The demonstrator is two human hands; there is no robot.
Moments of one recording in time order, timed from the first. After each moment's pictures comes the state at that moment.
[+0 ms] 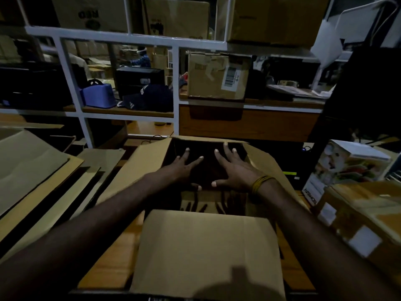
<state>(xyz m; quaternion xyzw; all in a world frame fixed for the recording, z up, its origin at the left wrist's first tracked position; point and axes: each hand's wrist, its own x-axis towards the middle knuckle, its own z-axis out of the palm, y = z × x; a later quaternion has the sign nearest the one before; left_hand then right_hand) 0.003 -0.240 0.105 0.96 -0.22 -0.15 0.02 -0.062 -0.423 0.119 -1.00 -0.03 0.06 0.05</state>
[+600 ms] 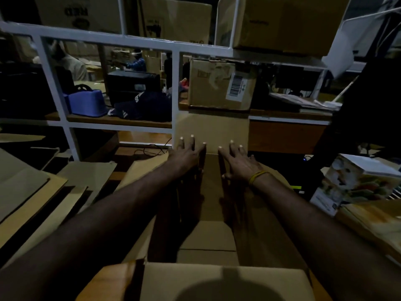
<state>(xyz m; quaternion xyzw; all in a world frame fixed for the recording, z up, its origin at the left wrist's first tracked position) 0.121 -0.257 0.117 0.97 -0.25 0.00 0.02 0.062 -0.446 0.111 -1.00 0.03 -0.02 -0.04</state>
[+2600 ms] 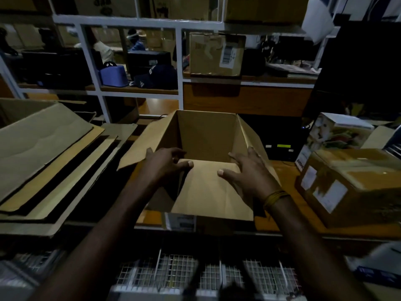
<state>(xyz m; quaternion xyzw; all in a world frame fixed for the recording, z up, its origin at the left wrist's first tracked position) -0.203 -0.200 0.107 0.98 -0.08 0.00 0.21 -0.248 -0.420 0.084 -0.96 0.10 -0.07 0.25</state>
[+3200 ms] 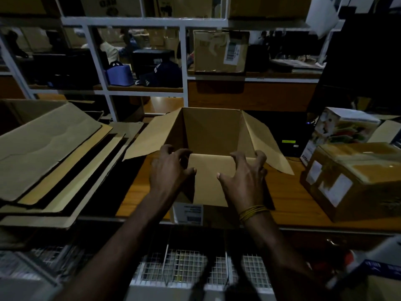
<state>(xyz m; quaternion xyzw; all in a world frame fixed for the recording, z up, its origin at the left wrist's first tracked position) -0.237 -0.203 0.084 0.96 -0.03 0.14 0.23 -0.277 -0.364 0.065 -0.92 0.19 -0.23 0.27</state>
